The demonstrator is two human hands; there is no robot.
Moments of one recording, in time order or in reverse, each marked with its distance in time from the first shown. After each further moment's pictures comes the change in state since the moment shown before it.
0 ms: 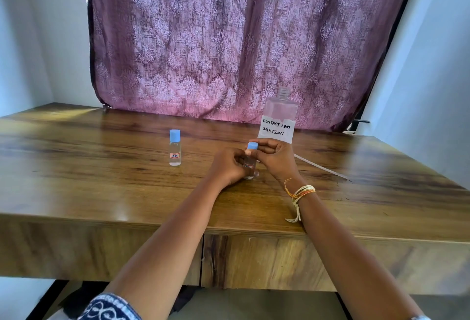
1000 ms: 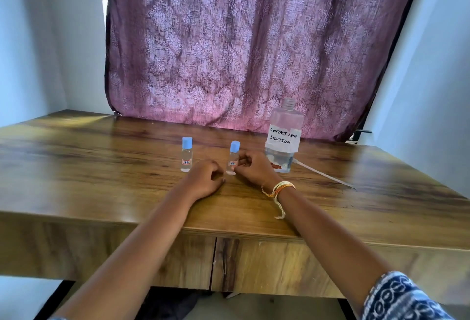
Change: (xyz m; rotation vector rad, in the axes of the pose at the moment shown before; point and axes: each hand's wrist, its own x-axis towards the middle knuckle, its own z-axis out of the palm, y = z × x) left_hand -0.018 -0.045 -0.069 0.491 -0.055 0.084; right_hand 0.020 0.019 0.052 -0.483 -0.207 0.004
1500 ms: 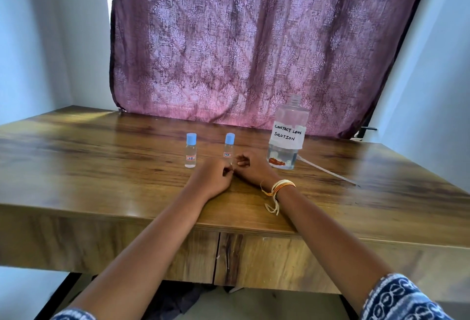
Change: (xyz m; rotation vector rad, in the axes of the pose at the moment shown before) left_hand -0.011 0.027 0.003 0.039 0.094 0.044; right_hand -0.001 0.003 0.007 -0.061 -0.091 0.036
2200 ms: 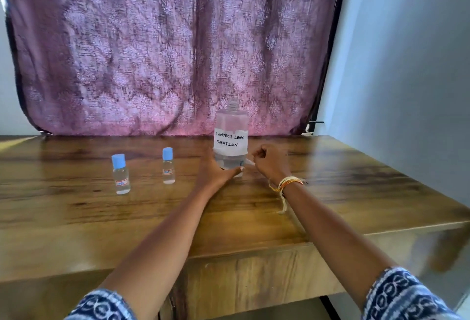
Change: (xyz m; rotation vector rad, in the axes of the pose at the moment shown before) left_hand 0.079 0.093 0.081 -0.584 0.093 -0.148; right_hand -0.008 0.084 -0.130 -0.196 0.493 0.201
